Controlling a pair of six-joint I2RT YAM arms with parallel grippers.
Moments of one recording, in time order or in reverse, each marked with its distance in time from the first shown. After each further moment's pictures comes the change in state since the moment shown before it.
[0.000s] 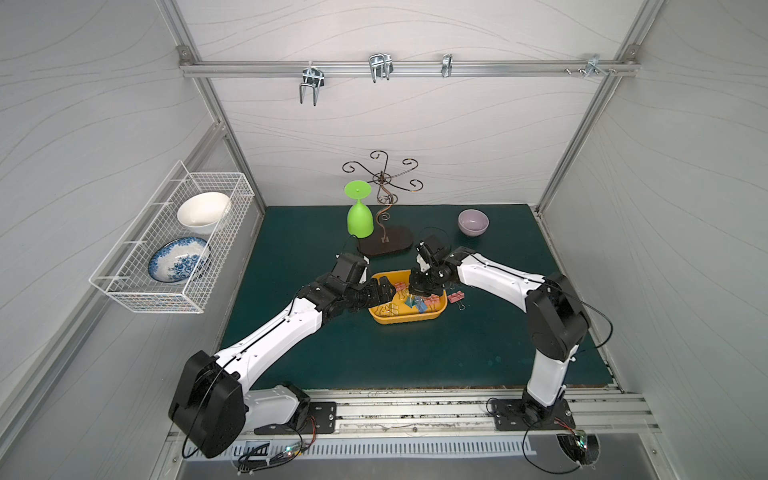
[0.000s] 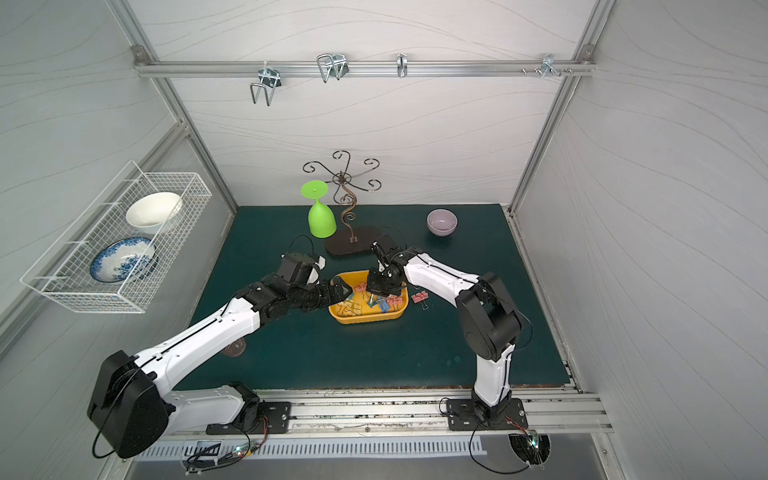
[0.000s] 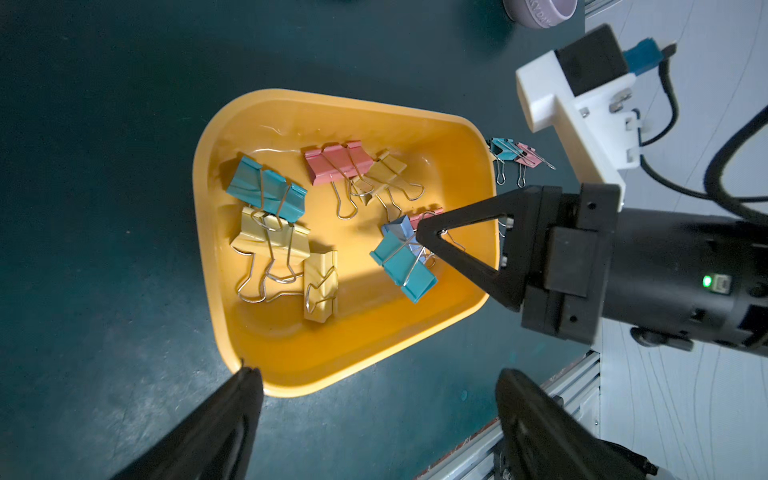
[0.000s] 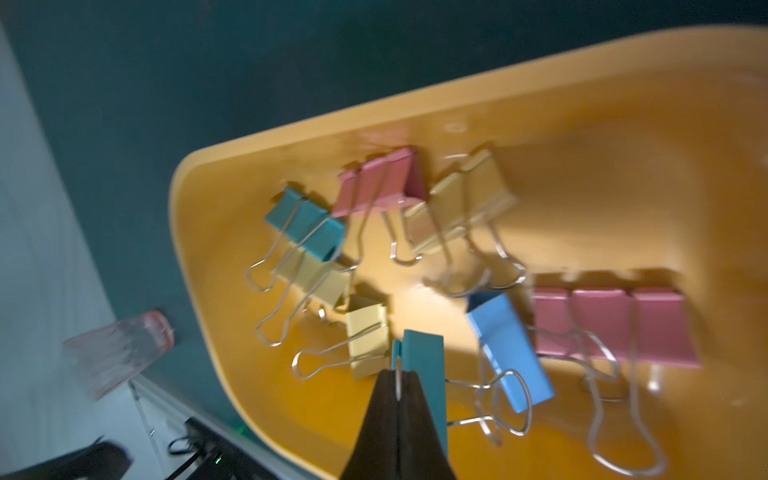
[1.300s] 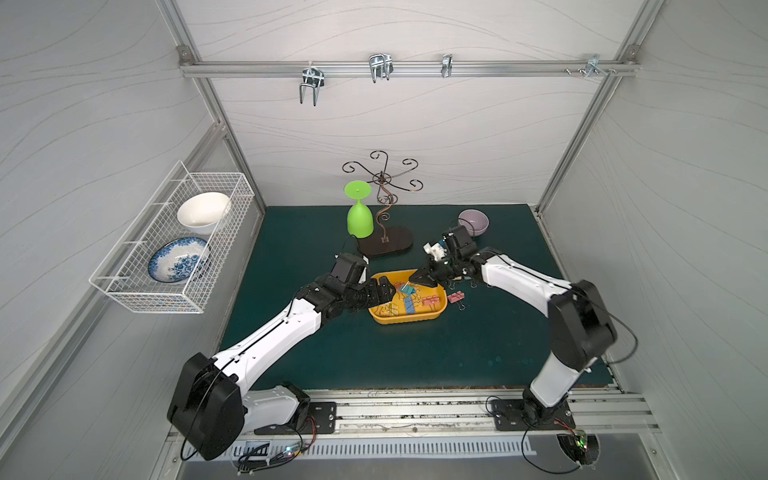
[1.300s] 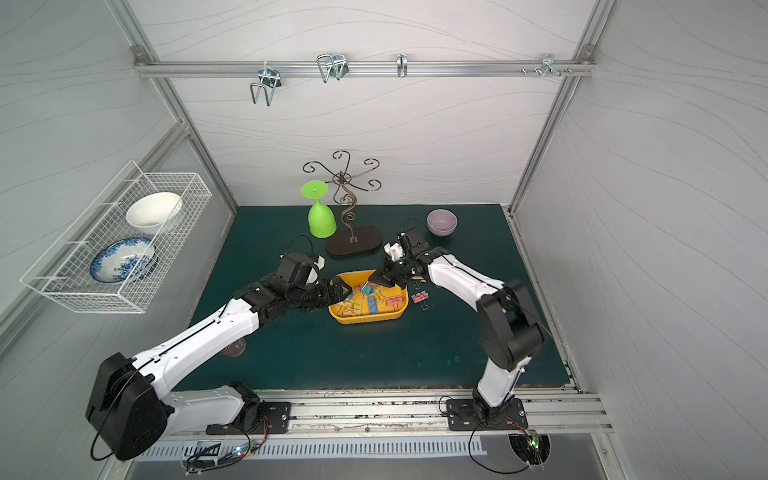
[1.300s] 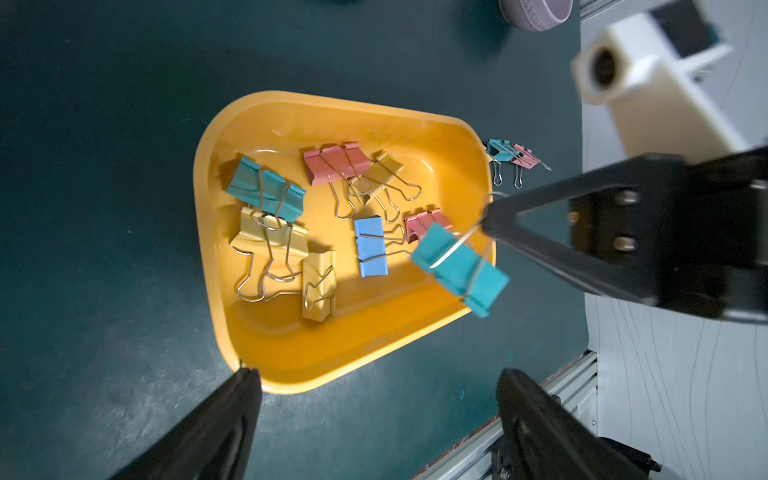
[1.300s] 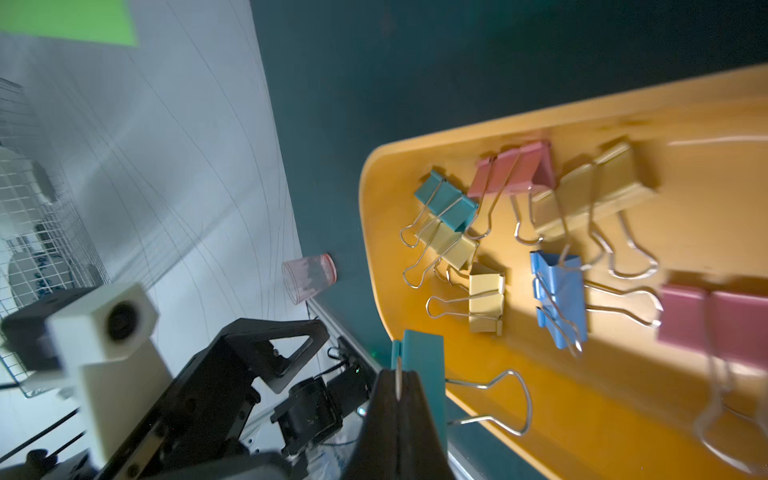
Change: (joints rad) left arm 0.000 -0.018 0.000 0.000 0.002 -0.002; right arm -0.170 -0.245 -0.181 0.217 -0.285 0.072
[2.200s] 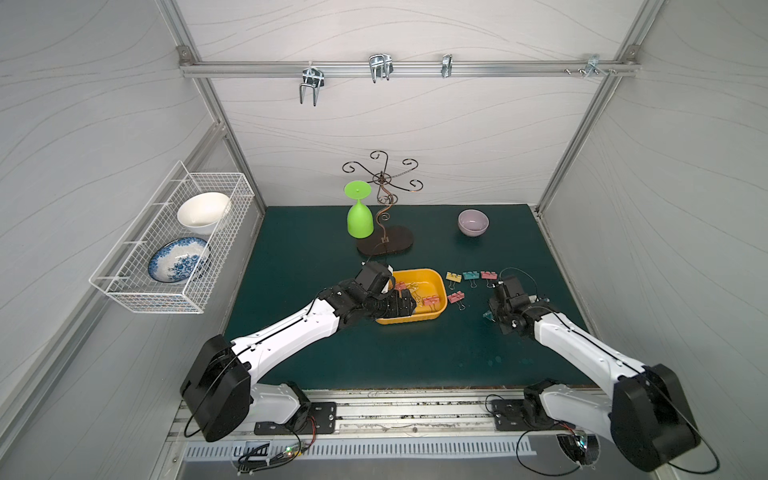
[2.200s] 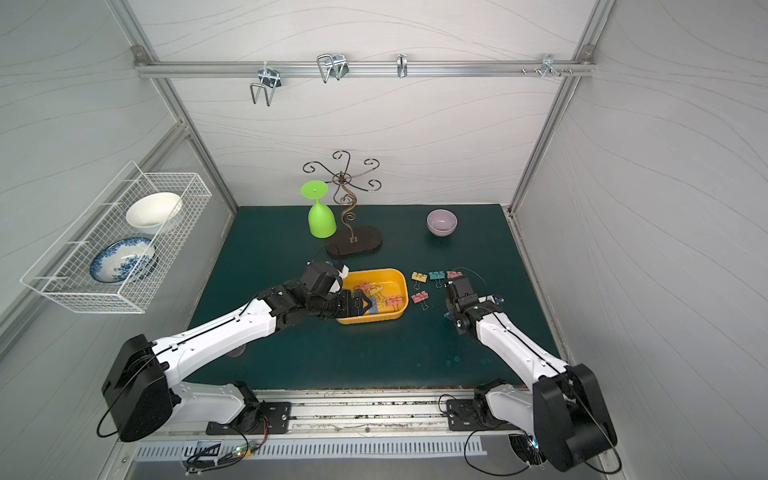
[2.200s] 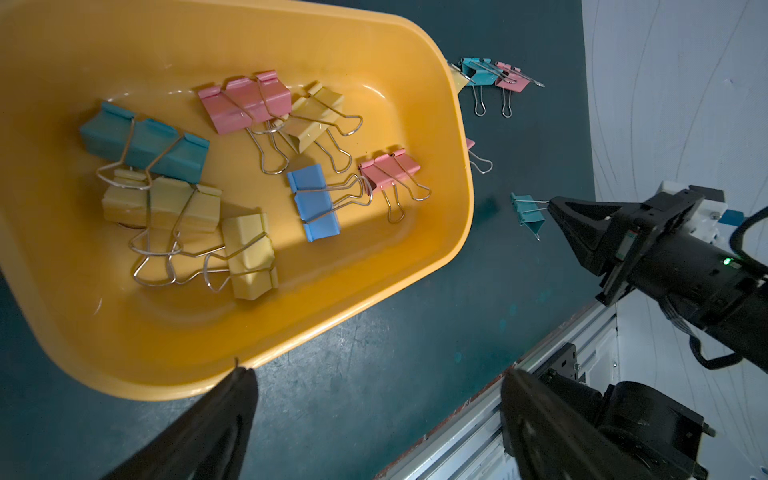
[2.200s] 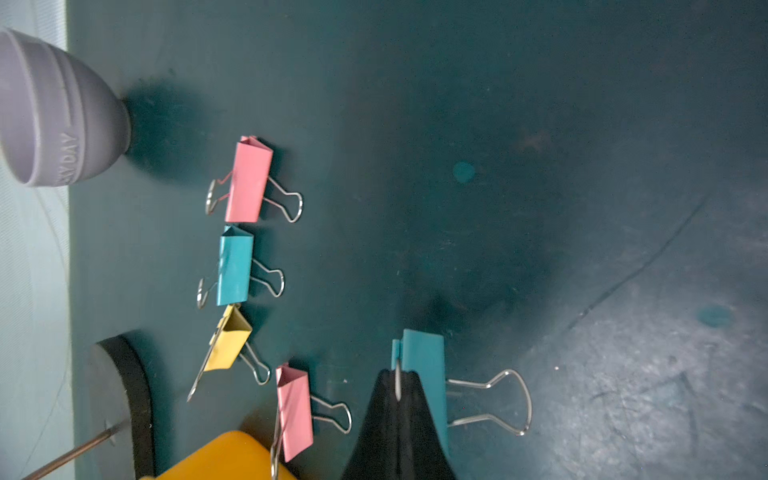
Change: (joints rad) left arm -0.192 0.097 0.035 0.023 -0.043 0.007; right arm -0.122 -0.404 -0.575 -0.111 0.940 0.733
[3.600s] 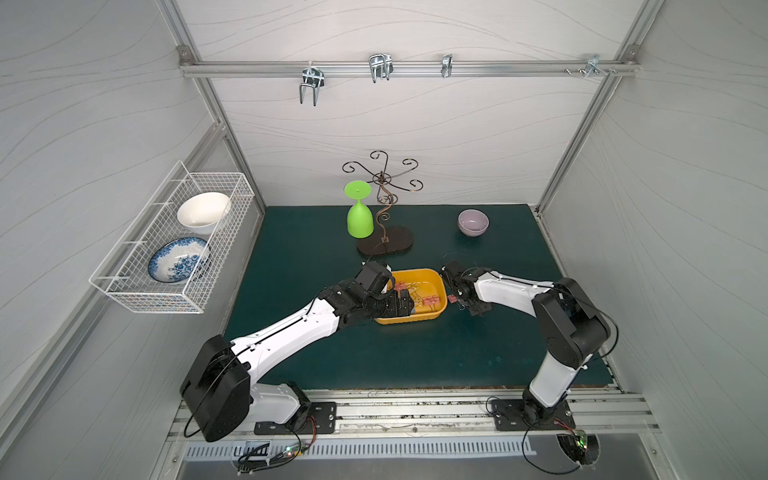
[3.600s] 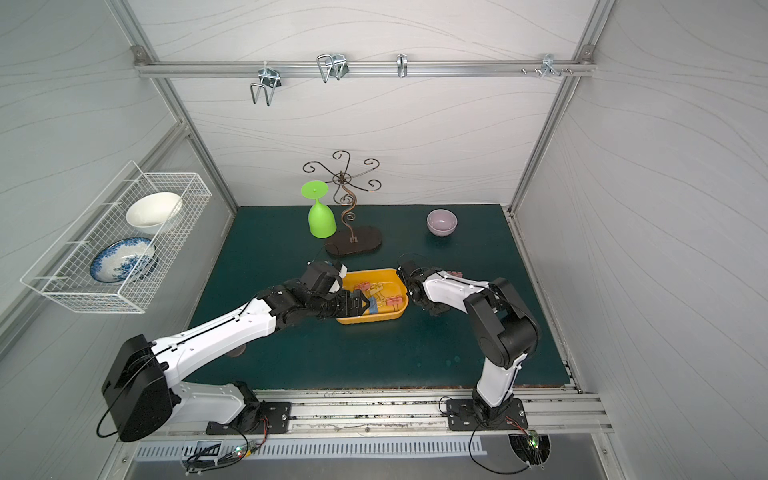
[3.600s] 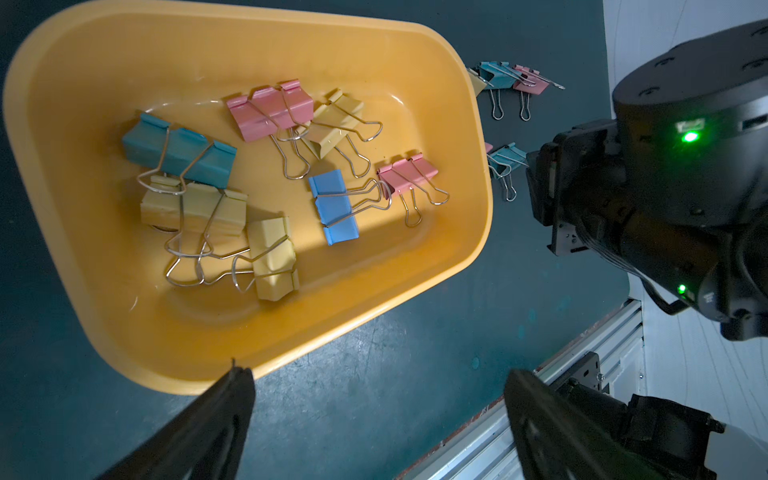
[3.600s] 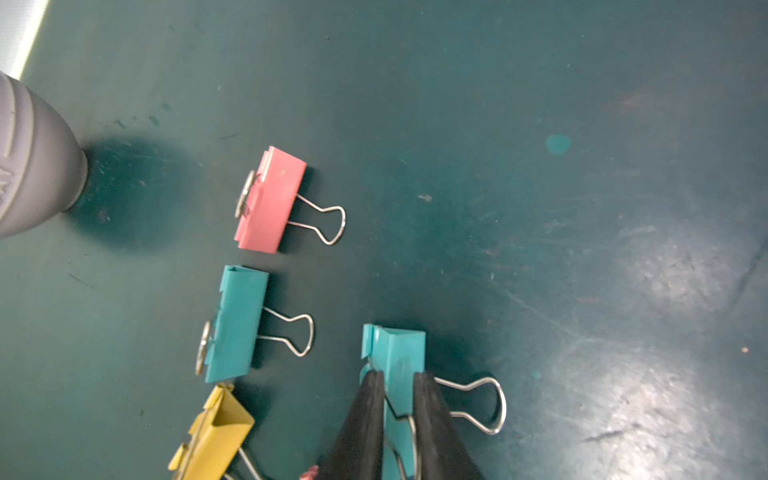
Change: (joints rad) left arm 0.000 -0.001 0.005 -0.029 -0.037 0.018; right arm 0.202 0.551 0.396 -0.183 0.333 0.322
